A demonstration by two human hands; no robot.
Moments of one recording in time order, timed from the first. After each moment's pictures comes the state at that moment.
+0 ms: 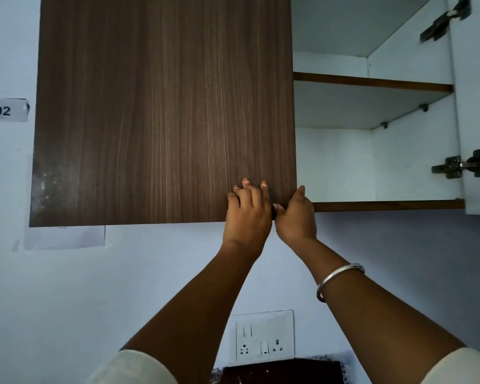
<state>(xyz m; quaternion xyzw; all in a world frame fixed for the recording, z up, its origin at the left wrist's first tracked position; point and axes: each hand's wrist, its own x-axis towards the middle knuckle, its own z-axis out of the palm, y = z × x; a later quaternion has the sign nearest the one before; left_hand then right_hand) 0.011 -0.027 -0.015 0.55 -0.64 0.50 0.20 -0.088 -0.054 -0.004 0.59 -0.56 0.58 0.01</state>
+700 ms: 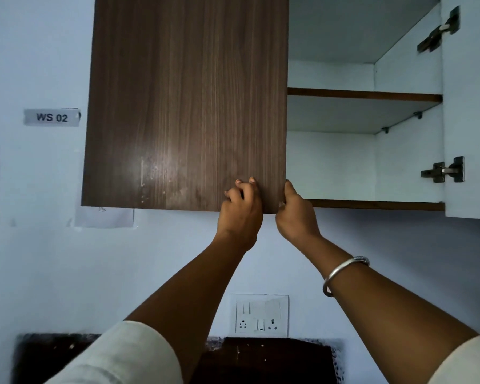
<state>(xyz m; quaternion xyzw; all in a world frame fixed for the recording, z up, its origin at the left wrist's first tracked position) -0.020 0.061 -0.019 0.62 -0.62 0.45 0.19 -0.134 0.046 -0.010 0.70 -0.50 0.50 0.07</state>
